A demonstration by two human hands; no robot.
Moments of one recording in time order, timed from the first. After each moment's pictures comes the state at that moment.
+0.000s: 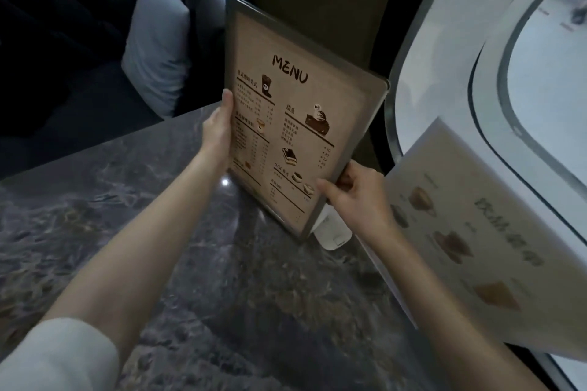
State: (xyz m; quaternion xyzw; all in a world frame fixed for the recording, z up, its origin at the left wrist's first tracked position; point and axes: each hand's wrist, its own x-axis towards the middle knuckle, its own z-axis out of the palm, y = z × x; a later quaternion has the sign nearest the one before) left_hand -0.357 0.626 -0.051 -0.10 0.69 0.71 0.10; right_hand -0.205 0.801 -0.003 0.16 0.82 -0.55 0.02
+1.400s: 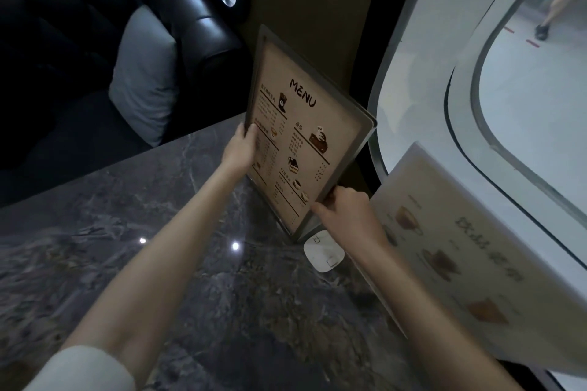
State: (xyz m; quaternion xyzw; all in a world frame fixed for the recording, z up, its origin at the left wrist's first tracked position) left_hand -0.368 0.672 -0.048 -0.03 0.83 0.53 0.16; right_hand -0.215 0.808 -0.018 0.18 0.90 -0.39 0.05
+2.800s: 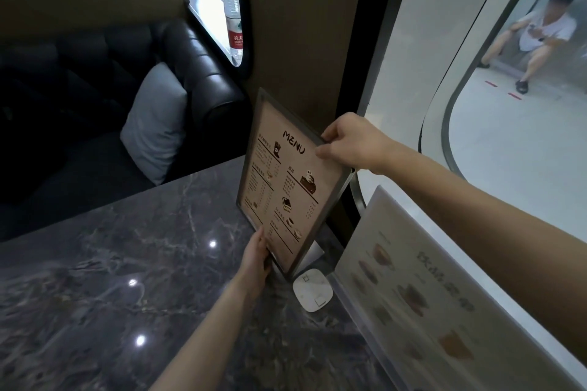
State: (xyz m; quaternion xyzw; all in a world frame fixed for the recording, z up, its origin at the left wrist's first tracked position) left_hand -0.271 0.688 -0.114 -0.20 0.59 0.72 0.31; right_hand -0.295 0.856 0.115 0.04 0.93 -0.36 0.09
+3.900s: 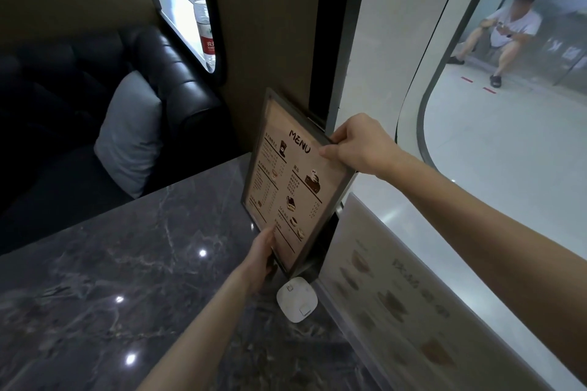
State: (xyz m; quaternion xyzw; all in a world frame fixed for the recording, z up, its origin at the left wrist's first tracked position) left_hand -0.280 0.733 -0.079 -0.15 0.61 0.67 0.39; right_hand -0.287 0.897 0.114 0.10 0.93 -0.35 0.03
